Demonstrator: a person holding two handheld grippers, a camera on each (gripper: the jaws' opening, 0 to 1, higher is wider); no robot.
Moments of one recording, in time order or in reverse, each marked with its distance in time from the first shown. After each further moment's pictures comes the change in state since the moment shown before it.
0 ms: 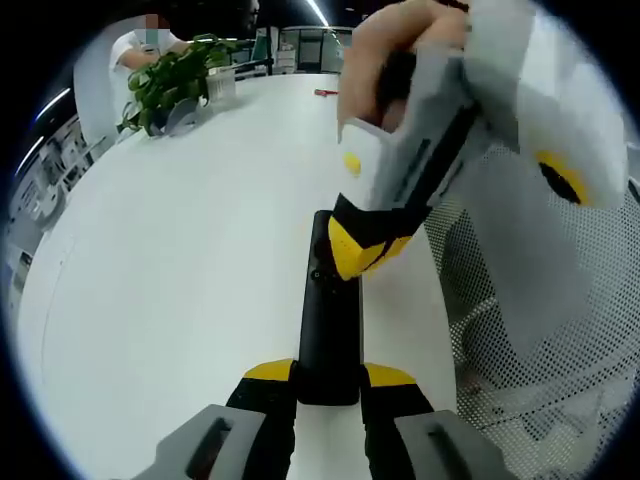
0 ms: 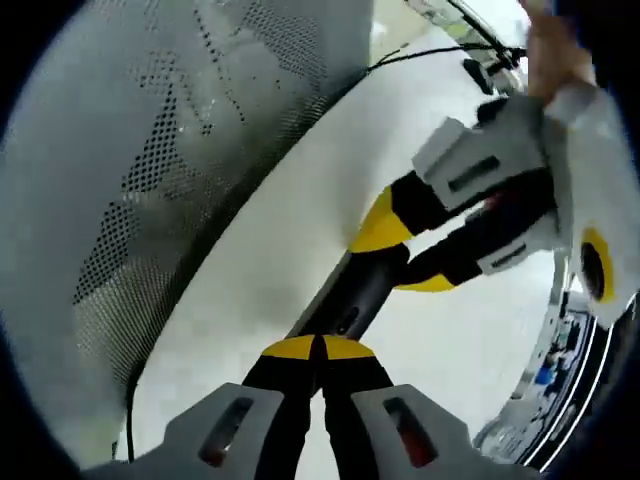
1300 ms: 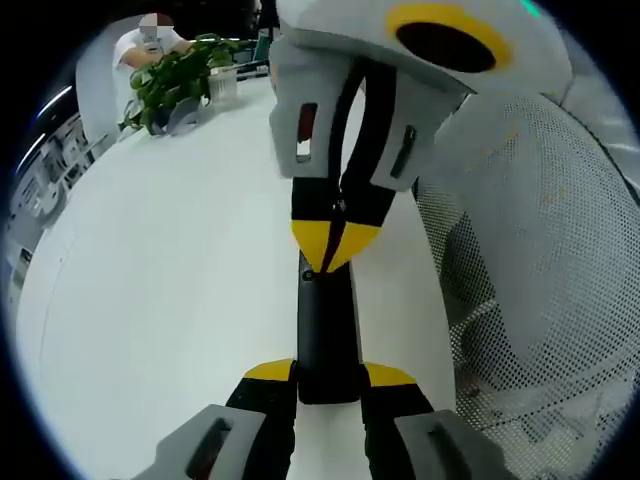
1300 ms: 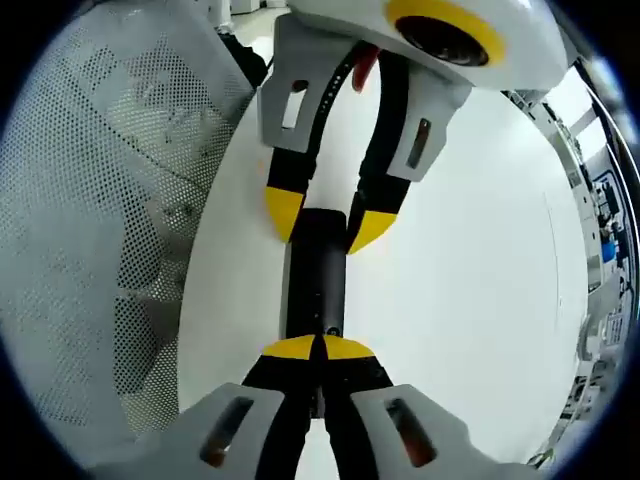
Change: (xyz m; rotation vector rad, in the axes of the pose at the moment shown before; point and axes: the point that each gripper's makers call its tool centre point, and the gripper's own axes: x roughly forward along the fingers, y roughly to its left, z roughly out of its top) left arm -0.001 0.000 0.000 -0.010 -0.006 -0.002; right arm 0.002 -0.015 -0.016 0.616 -0.176 0.164
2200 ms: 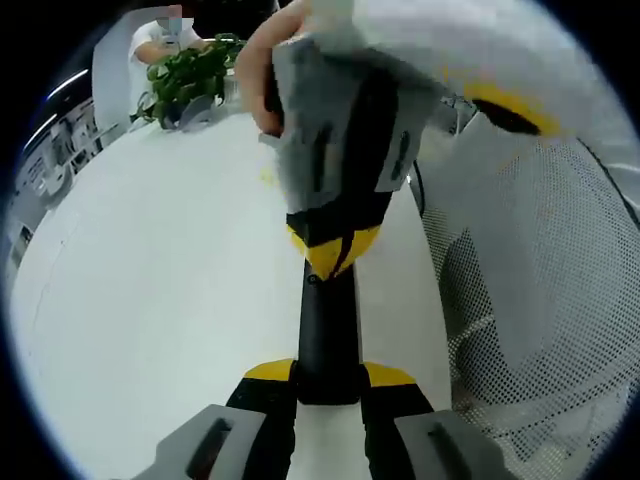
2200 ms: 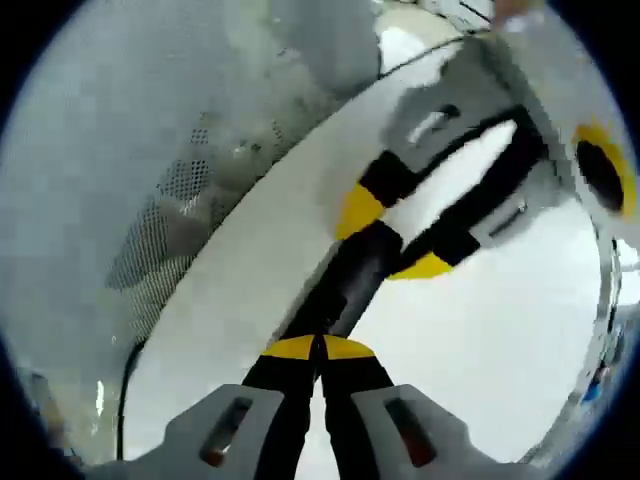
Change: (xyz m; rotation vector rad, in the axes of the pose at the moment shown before) left arm 0.000 0.001 0.001 -0.068 -0.051 -0.011; right arm 0.001 0.000 0.001 -0.190 -0.001 0.170
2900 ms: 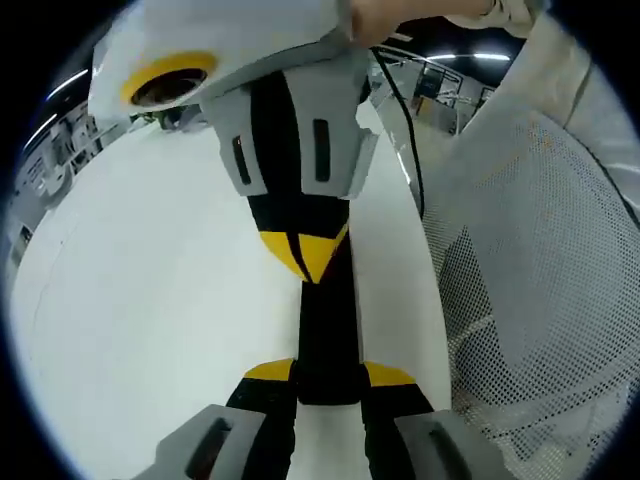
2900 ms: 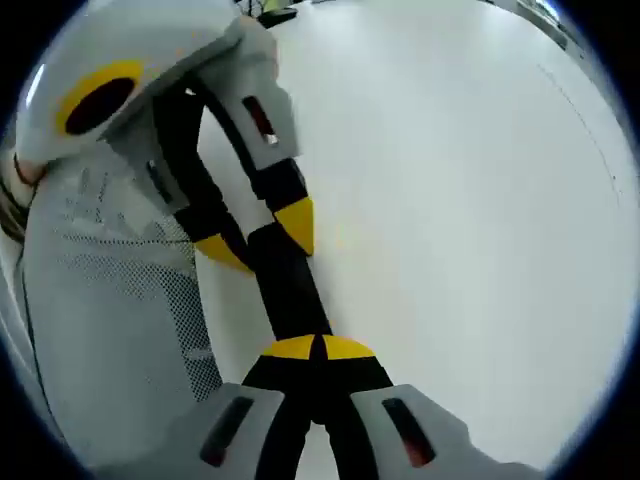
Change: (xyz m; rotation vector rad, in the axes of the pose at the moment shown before) left arm 0.000 -0.001 0.000 -0.001 -0.004 -0.002; right arm 0.003 -0.015 -0.007 0.799 -0.024 0.184
